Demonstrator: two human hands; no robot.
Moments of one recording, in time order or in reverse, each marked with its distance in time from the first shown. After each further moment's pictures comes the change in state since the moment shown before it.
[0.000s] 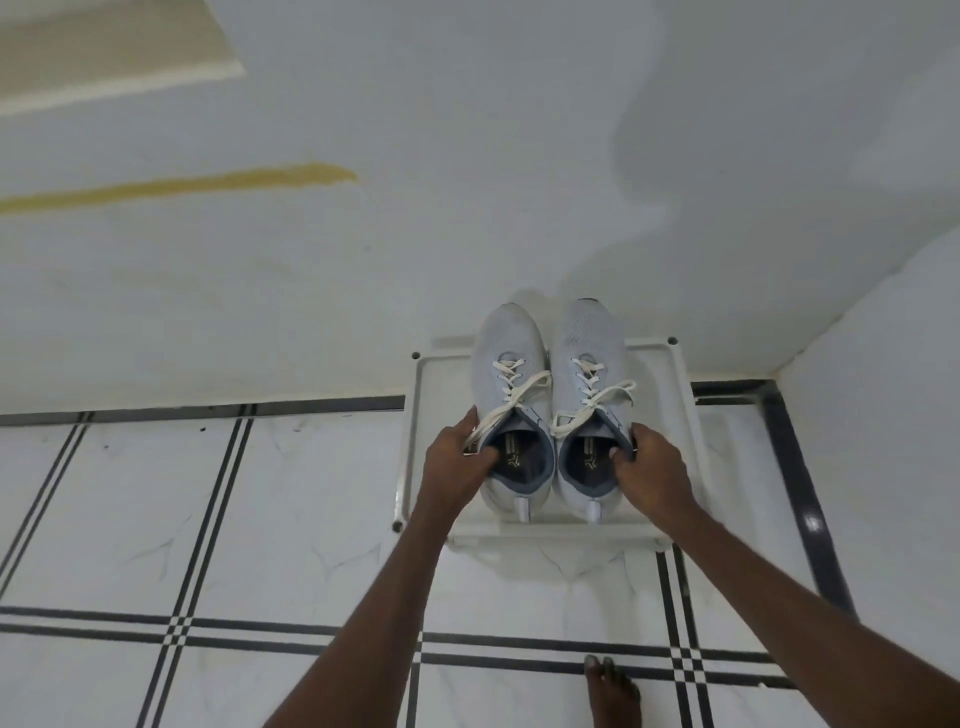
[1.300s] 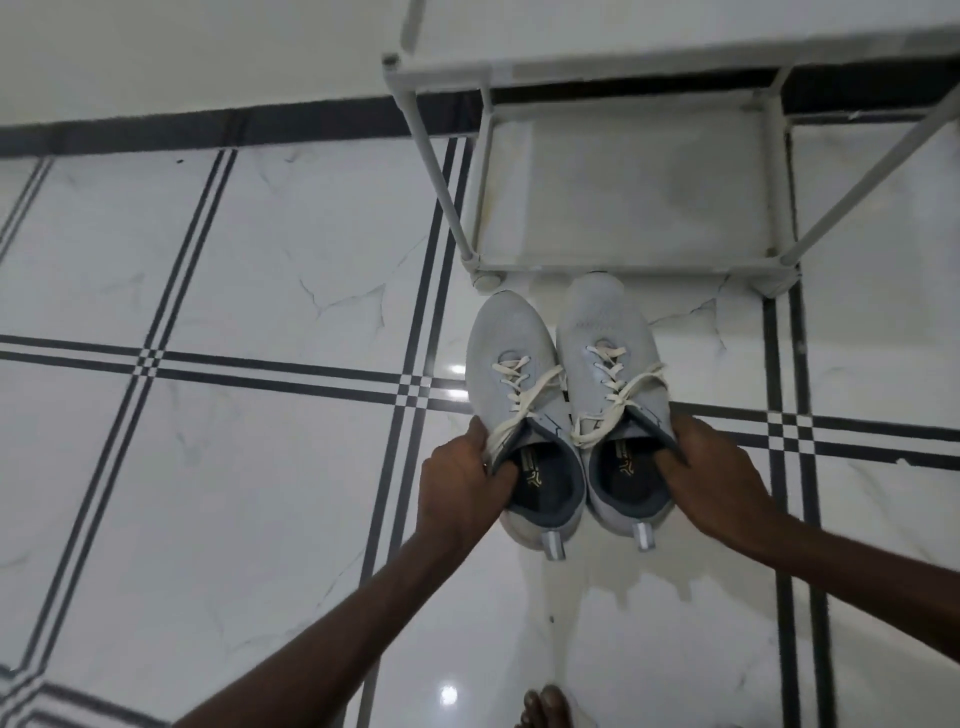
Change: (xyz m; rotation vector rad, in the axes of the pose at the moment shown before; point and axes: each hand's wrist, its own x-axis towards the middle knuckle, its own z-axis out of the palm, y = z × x) left_hand -0.204 -0.439 0.193 0.383 0.124 0.052; right_hand -0.213 0.334 0.283 -0.214 -0.280 -0.212
